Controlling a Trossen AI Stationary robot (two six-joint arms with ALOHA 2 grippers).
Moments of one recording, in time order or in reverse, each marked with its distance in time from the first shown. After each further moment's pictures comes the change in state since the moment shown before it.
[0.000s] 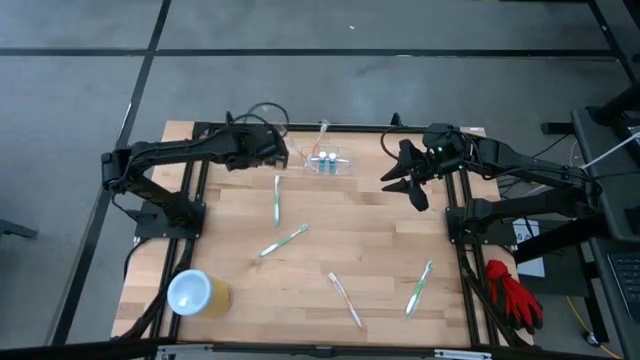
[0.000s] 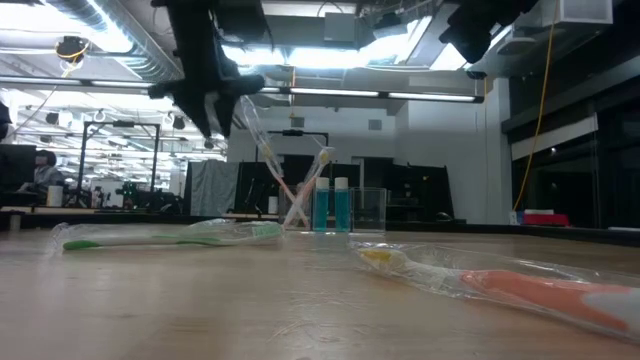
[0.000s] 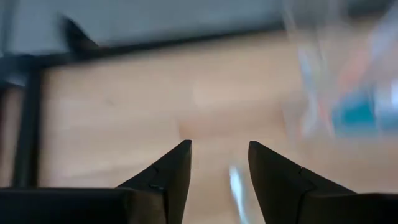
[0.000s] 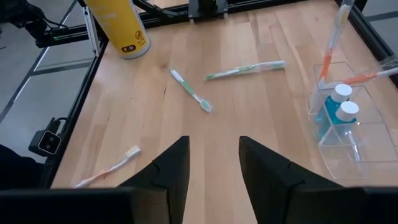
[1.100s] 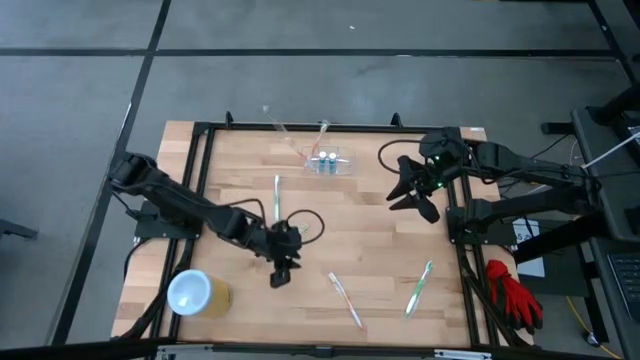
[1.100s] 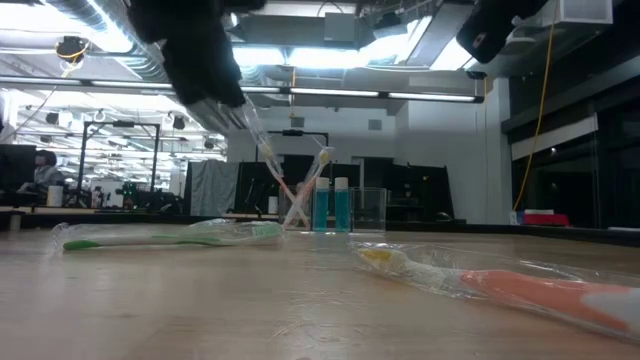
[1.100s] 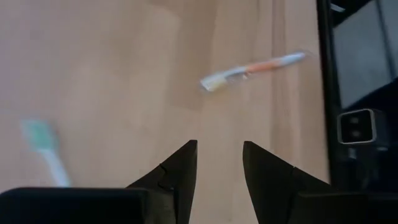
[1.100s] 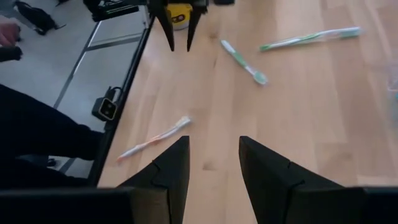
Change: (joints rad) left arm -0.699 0.107 -0.154 0.627 0.455 0.396; right arm 0.071 0.000 0.000 -0.098 -0.134 0.023
